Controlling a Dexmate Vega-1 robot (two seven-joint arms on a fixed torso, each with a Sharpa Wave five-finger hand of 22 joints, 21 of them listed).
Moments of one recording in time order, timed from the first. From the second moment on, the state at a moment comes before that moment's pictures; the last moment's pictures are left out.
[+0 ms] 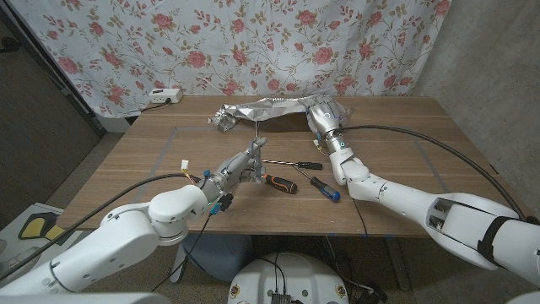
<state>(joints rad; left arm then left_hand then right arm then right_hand) 1.36 0.96 0.25 -2.38 -0.72 0.38 0.32 0.35 -0.12 -0.08 -0.12 0.46 0.83 0.15 1.05 0.85 0.53 0.06 1.06 1.10 0.60 0.04 1.44 0.54 0.41 0.14 0.51 0.30 -0.44 -0.44 -1.09 -1.08 -0.78 -0.34 -0.91 1.21 0.19 0.27 -0.11 0.18 0.49 -0.21 0.22 0.21 0.75 -0.22 0.45 0.36 0.32 -0.04 0.41 0.45 0.37 -0.04 0.27 0.20</state>
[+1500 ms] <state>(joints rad) 1.22 0.93 0.37 -2.26 -0.88 0.32 0.17 0.34 -0.12 -0.09 -0.11 0.46 0.84 0.15 1.02 0.85 0.53 0.07 1.06 1.09 0.60 0.04 1.44 0.54 0.41 0.14 0.51 0.30 -0.60 -0.46 -0.94 -1.22 -0.72 -0.30 -1.03 1.22 0.19 0.29 -0.11 0.18 0.49 -0.21 0.21 0.21 0.75 -0.22 0.46 0.35 0.37 -0.04 0.43 0.48 0.38 -0.05 0.29 0.21</state>
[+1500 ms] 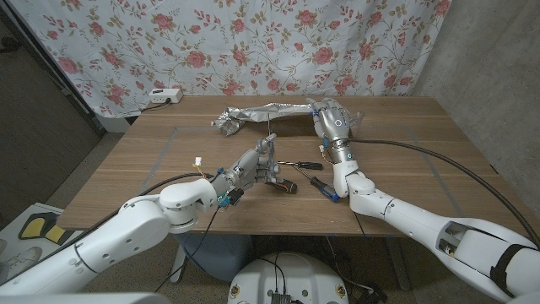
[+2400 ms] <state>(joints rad) 1.14 0.91 0.41 -2.19 -1.00 0.34 0.06 0.36 -0.10 -0.09 -0.11 0.46 0.85 0.15 1.01 0.85 0.53 0.07 1.06 1.09 0.59 0.04 1.45 0.53 0.41 0.14 0.51 0.30 -0.64 -0.44 -0.93 -1.21 -0.70 -0.27 -1.08 1.22 0.19 0.29 -0.11 0.18 0.49 -0.21 0.21 0.21 0.75 -0.22 0.46 0.35 0.37 -0.04 0.43 0.49 0.37 -0.04 0.29 0.21</state>
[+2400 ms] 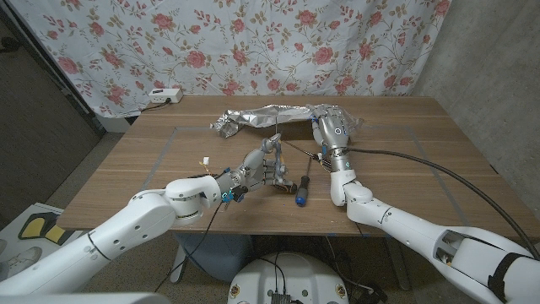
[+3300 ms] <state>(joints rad) 1.14 0.93 0.40 -2.18 -1.06 0.32 0.02 0.37 -0.10 -0.12 -0.08 0.45 0.85 0.16 1.00 0.86 0.53 0.07 1.06 1.06 0.59 0.04 1.45 0.53 0.41 0.14 0.51 0.30 -0.67 -0.50 -0.90 -1.32 -0.74 -0.28 -1.04 1.22 0.19 0.29 -0.11 0.18 0.50 -0.21 0.20 0.22 0.75 -0.22 0.46 0.35 0.37 -0.04 0.43 0.50 0.37 -0.04 0.29 0.21</state>
